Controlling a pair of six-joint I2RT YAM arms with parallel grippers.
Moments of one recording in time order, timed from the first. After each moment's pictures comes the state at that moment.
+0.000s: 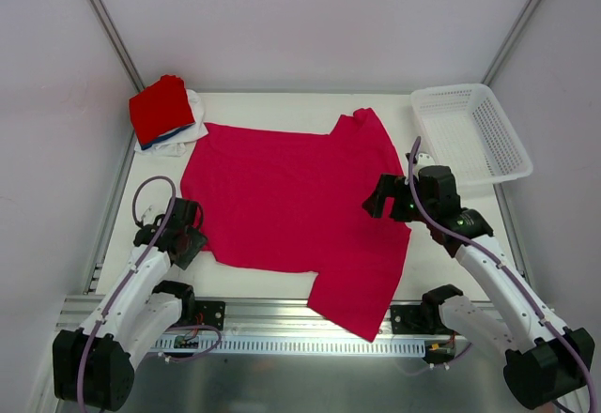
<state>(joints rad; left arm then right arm) -0.17 0.81 0.47 -0.88 -0.31 -1.12 0.38 0.88 0.72 -0.52 -0.15 0.43</state>
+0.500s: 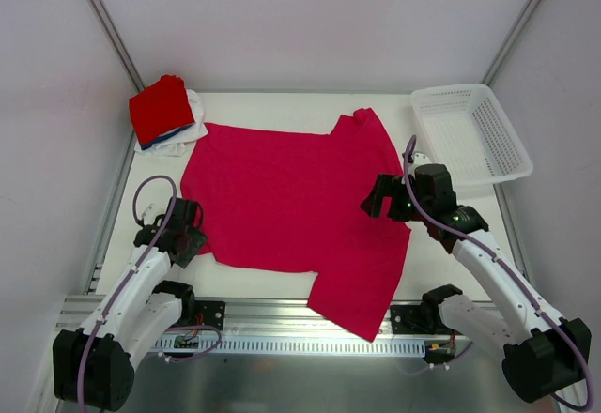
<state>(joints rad) -0.17 0.80 0.46 -0.86 -0.32 -1.10 0.38 0.92 0.72 -0.51 -0.16 0.43</state>
